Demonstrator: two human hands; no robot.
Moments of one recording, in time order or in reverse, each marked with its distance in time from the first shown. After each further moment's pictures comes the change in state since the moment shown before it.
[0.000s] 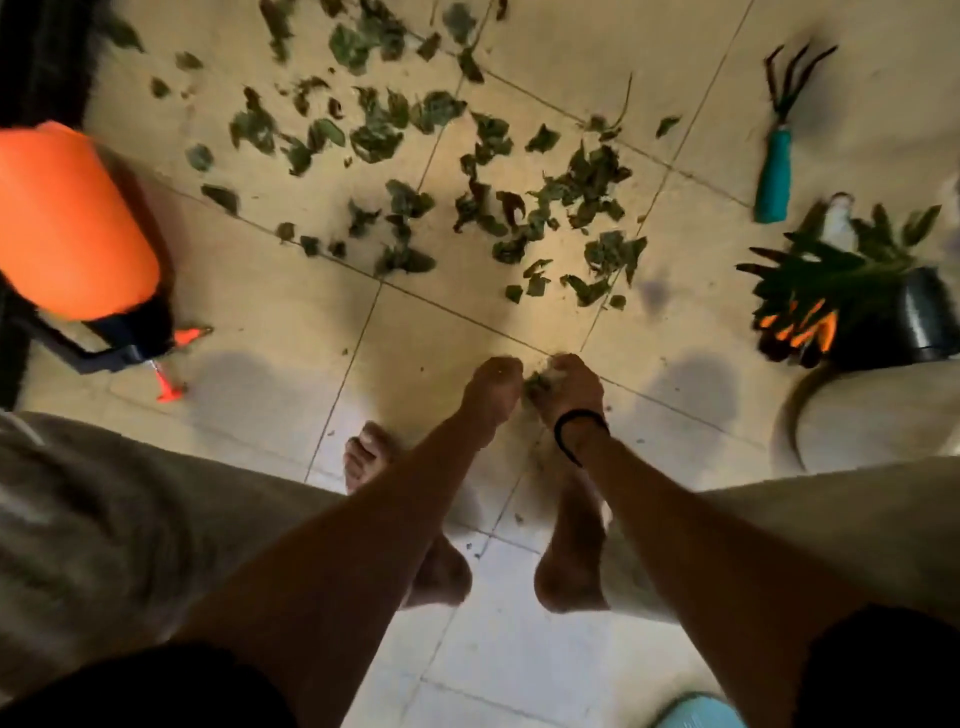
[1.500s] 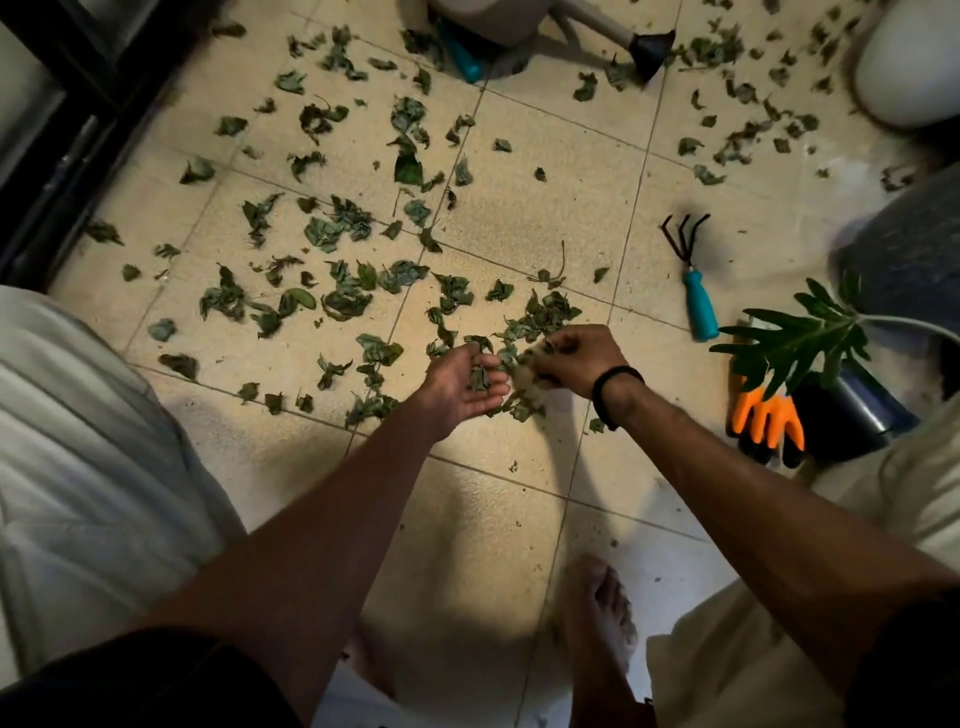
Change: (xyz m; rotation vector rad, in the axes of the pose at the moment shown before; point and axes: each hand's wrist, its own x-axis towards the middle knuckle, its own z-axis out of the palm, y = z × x) left_hand 0.056 0.144 -0.053 -0.308 -0.194 0.228; right_hand 0.085 -0.110 -0.094 0.302 0.134 -0.323
